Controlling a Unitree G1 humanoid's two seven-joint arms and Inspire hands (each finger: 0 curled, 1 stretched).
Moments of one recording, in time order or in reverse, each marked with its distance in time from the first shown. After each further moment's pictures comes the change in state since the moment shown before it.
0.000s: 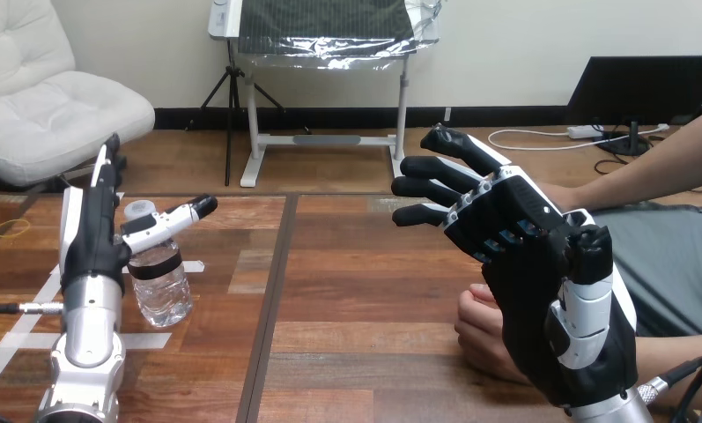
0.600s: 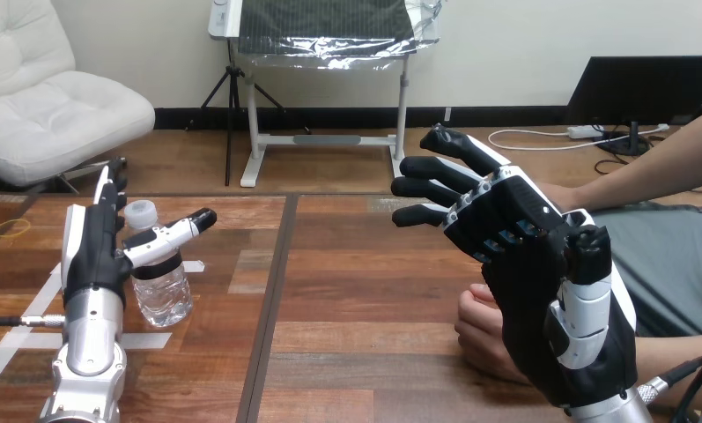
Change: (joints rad) left arm 0.012 -0.004 -0.004 0.016 -0.005 0.035 -0.006; right arm 0.000 0.000 0.000 0.000 -0.003 0.000 0.000
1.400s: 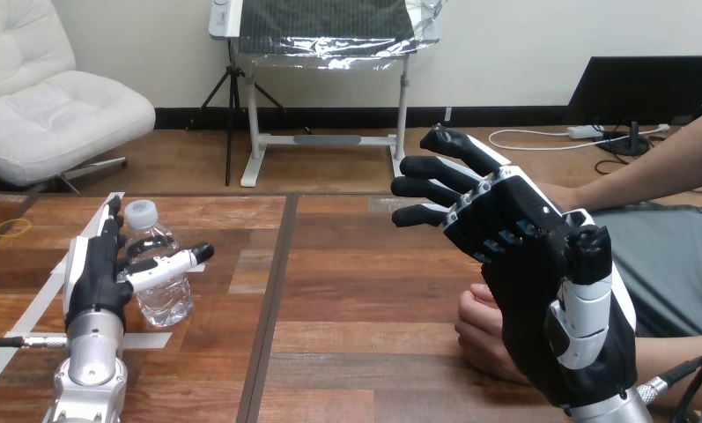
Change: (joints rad) left arm -0.001 -0.001 -0.001 0.067 0.001 0.087 -0.002; right arm 0.000 0.000 0.000 0.000 0.002 0.000 0.001
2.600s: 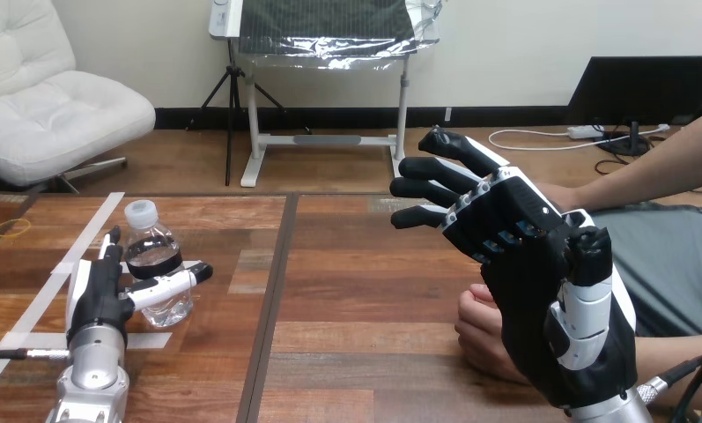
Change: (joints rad) left arm -0.014 0.000 -0.019 0.032 0.003 0.103 0.000; right arm 0.000 -0.001 0.000 0.000 0.004 0.000 0.008
